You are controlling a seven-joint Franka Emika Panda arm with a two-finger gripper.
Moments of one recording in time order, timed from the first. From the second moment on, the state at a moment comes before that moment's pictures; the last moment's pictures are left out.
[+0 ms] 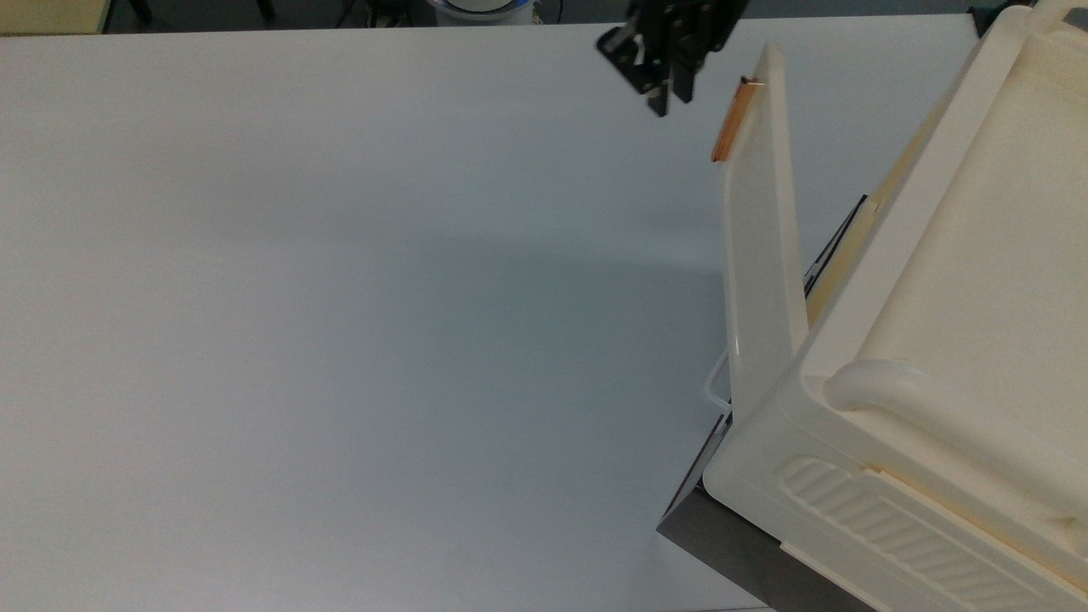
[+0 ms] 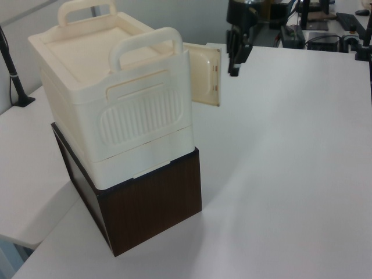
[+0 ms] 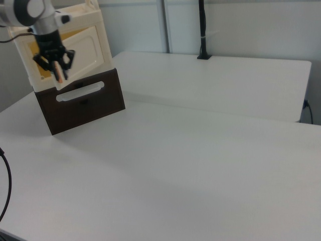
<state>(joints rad) 0.34 0.21 -0.05 -1.36 0.09 1.69 -0.29</state>
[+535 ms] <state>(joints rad) 0.12 0.20 -0.17 -1.38 0.03 1.65 -0.29</state>
